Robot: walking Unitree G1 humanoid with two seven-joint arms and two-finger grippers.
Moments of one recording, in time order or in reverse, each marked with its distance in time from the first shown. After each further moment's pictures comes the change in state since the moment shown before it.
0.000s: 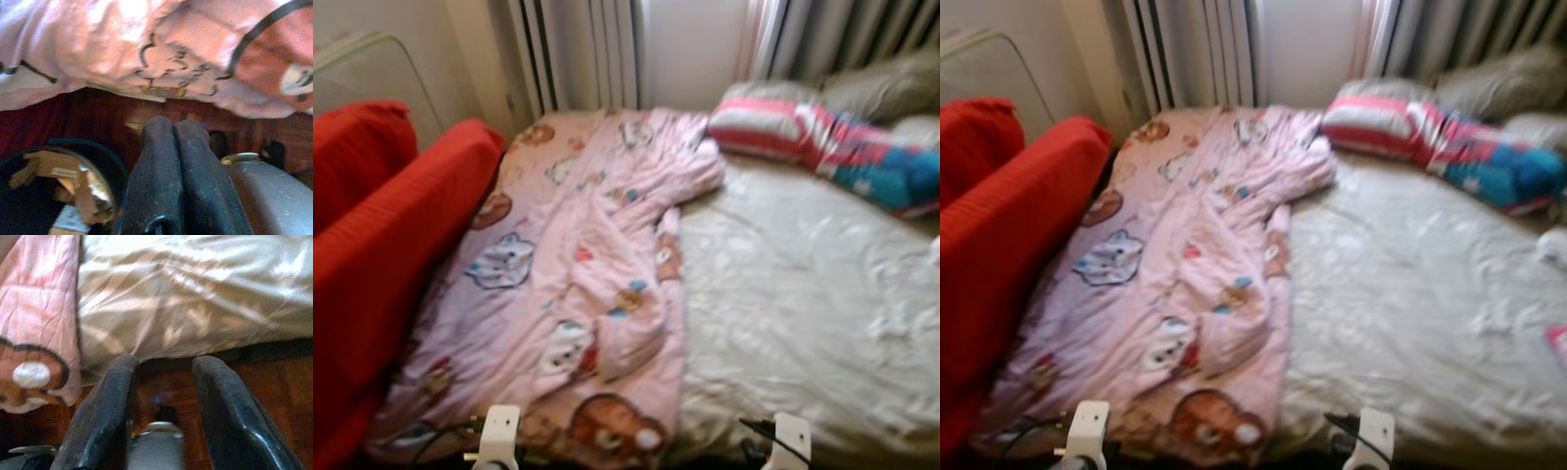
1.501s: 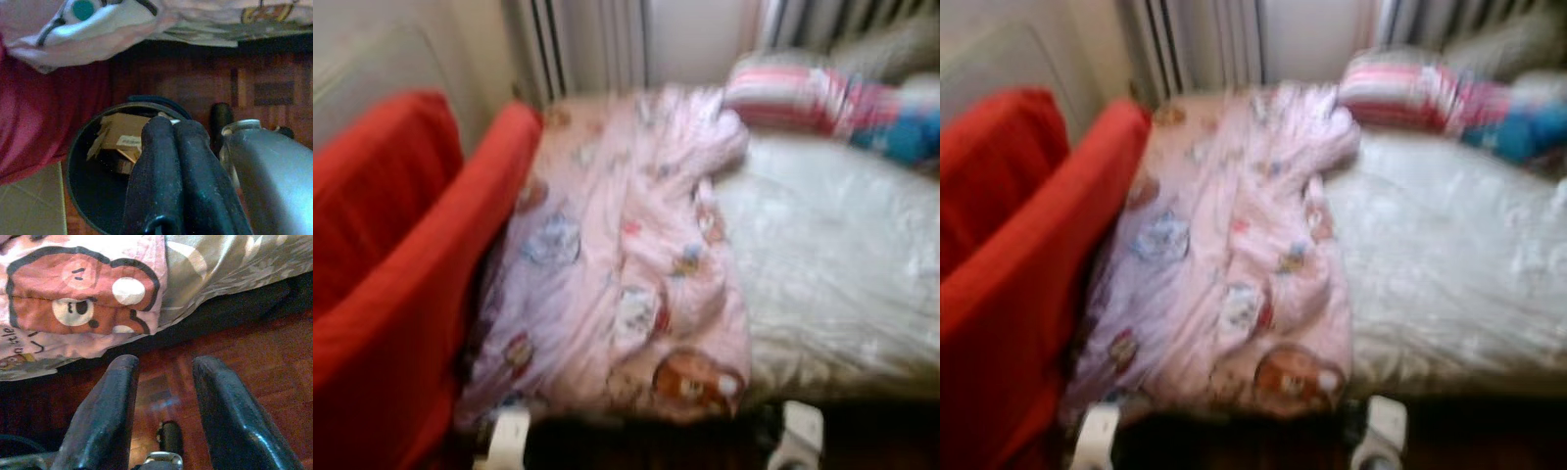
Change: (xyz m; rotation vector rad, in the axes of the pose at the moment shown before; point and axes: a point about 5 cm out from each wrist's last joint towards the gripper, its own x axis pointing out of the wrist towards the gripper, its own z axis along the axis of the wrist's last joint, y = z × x) left arm -0.002 -0.007 -0.013 0.029 0.041 -0.027; right arm 0.001 -0.006 0.010 0.007 -0.048 -0.016
